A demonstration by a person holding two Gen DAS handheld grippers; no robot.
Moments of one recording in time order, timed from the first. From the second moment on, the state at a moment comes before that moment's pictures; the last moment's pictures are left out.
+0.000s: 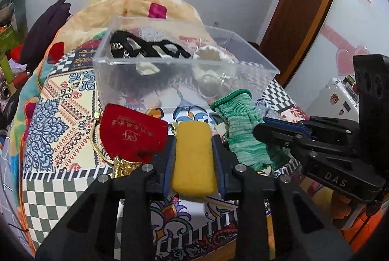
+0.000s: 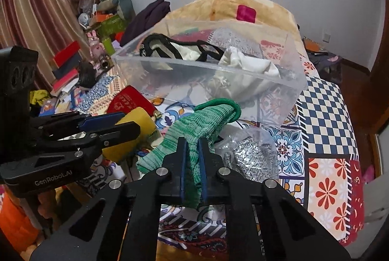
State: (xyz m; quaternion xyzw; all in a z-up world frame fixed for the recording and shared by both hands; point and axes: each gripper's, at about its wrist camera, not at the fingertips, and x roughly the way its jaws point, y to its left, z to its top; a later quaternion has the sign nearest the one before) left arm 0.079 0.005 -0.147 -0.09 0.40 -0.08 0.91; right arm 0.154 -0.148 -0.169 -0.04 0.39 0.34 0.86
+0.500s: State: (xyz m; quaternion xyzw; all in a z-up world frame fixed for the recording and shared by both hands) left arm 0.065 0.025 -0.085 -0.10 0.31 -0.07 0.94; right arm 0.146 -0.161 -0.106 -0.01 0.30 0.33 0.90
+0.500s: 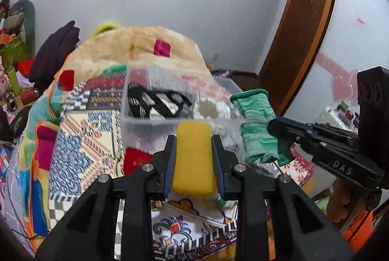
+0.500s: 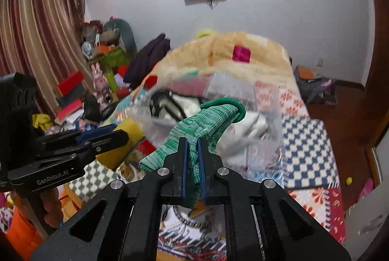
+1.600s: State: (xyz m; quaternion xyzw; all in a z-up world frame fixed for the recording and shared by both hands) left arm 0.190 0.033 -0.114 -0.06 0.37 -0.02 0.93; right arm 0.239 -0.104 -0.138 -0.05 0.36 0.29 0.89
